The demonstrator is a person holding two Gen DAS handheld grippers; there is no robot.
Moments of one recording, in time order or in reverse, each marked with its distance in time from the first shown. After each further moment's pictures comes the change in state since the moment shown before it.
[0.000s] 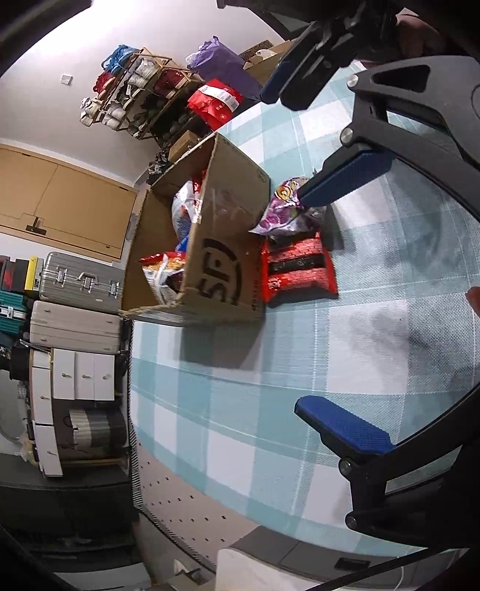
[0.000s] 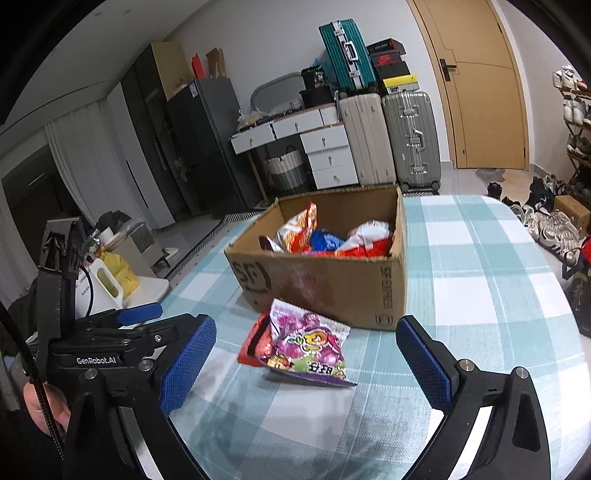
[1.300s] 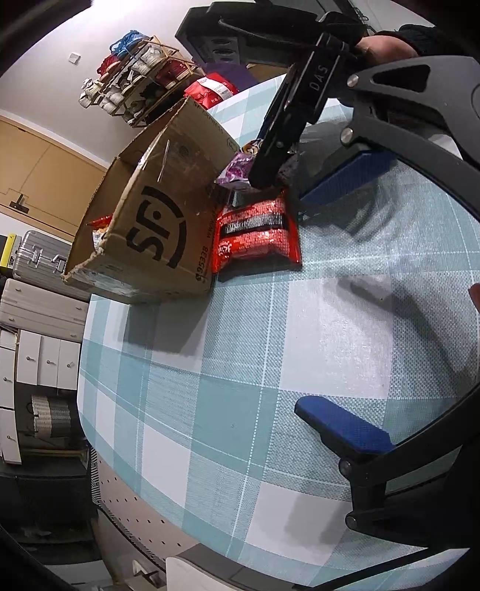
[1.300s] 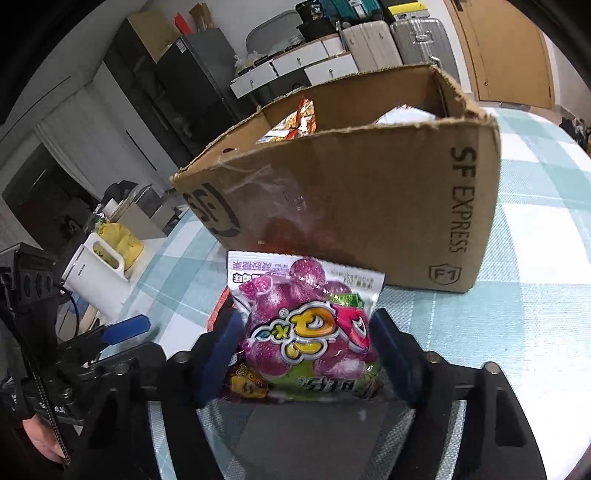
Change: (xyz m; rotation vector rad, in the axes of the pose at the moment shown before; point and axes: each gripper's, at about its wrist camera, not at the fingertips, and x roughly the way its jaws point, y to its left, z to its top) left arm 0.055 0.037 -0.031 -0.092 0.105 -0.009; right arm 0.131 -0.019 -0.024 0.080 0.253 0.110
